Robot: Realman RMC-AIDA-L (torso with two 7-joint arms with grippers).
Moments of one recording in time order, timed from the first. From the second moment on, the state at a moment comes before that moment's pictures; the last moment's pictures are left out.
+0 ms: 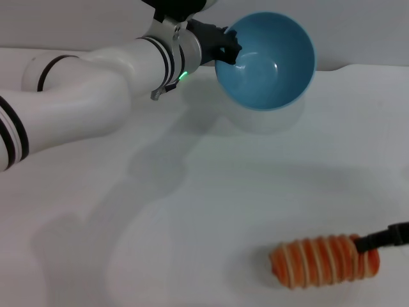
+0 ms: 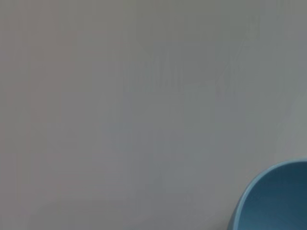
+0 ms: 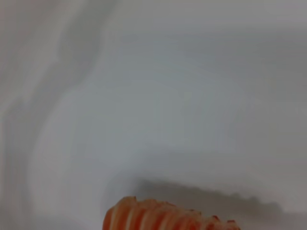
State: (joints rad) left arm -0.76 -2.07 1.92 0.75 2.44 0.11 -2.88; right arm 0.57 2.03 -0.72 -0.72 -2.54 -1.63 2.27
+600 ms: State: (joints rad) left arm -0.81 -2.07 1.88 0.73 2.45 0.23 -2.87; right arm 0.58 2.00 -0.44 -0.97 -2.48 -1.67 2.23
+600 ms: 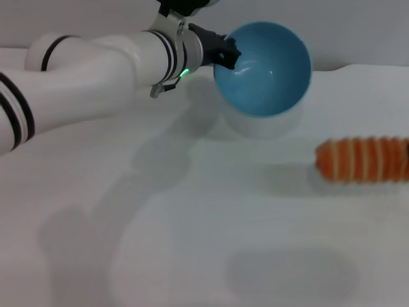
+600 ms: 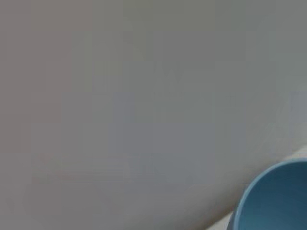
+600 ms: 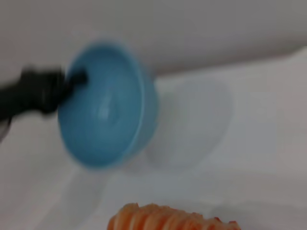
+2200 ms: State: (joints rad) left arm -0.90 -2.07 1.99 0.77 2.33 0.34 -2.87; right arm 0.65 2.06 -0.55 -0.74 -2.13 -1.26 2.25
